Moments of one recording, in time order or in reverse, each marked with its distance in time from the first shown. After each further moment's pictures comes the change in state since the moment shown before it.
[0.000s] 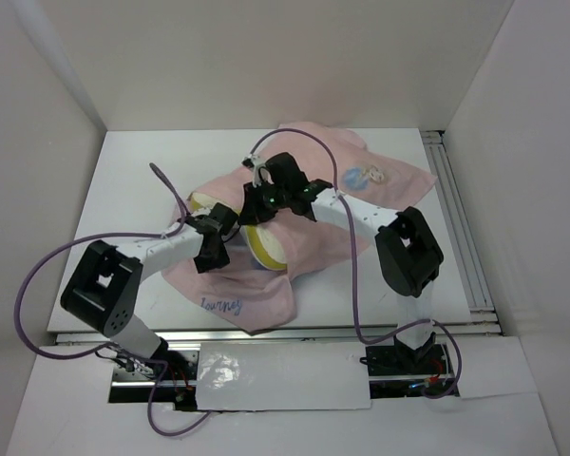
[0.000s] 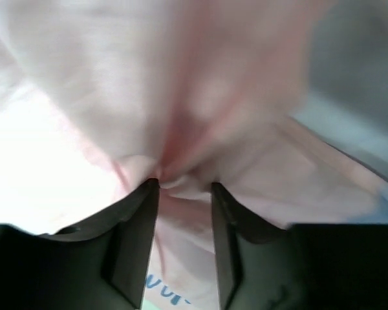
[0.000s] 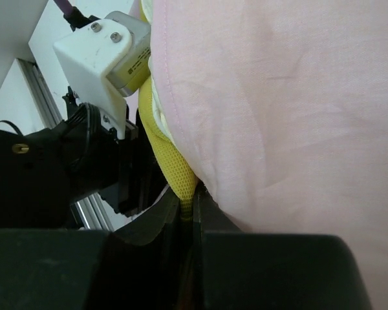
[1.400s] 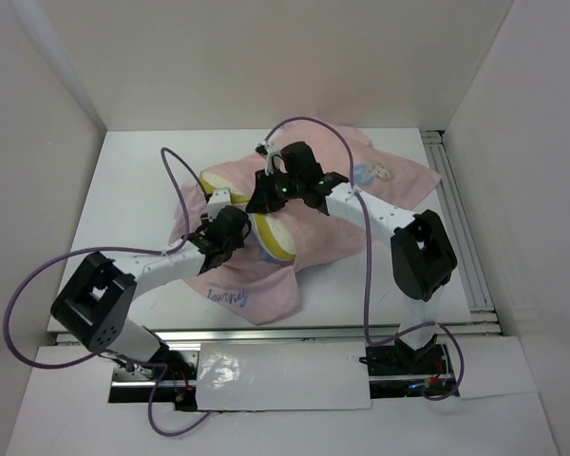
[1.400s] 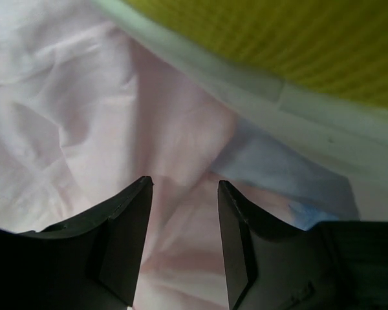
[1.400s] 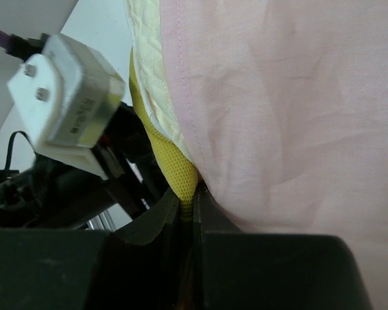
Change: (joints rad) left arm -0.124 -0.084 -0.105 0.502 -0.239 0.249; right arm -0.059 -0.078 -0.019 0.000 -0.024 -0.008
